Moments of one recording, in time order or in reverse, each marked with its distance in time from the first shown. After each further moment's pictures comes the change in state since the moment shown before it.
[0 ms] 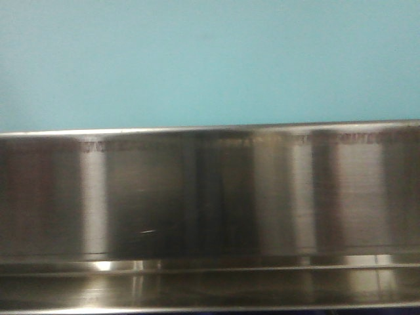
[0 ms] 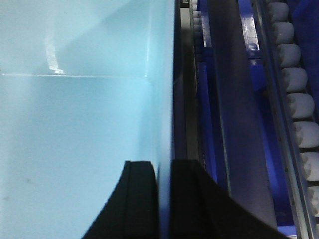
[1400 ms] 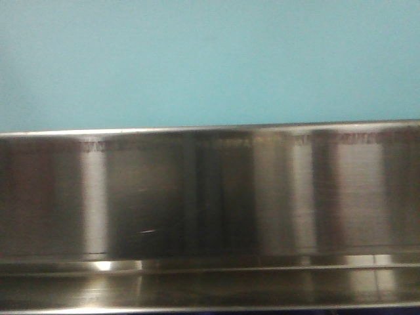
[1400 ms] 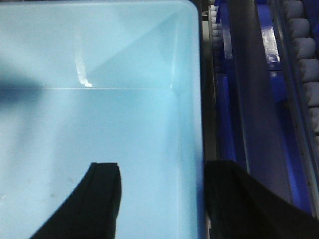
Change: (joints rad) left arm -0.007 0.002 -0.027 -0.001 -0.019 0.000; right arm 0.006 0.003 -0.041 0.022 -0.033 0.002
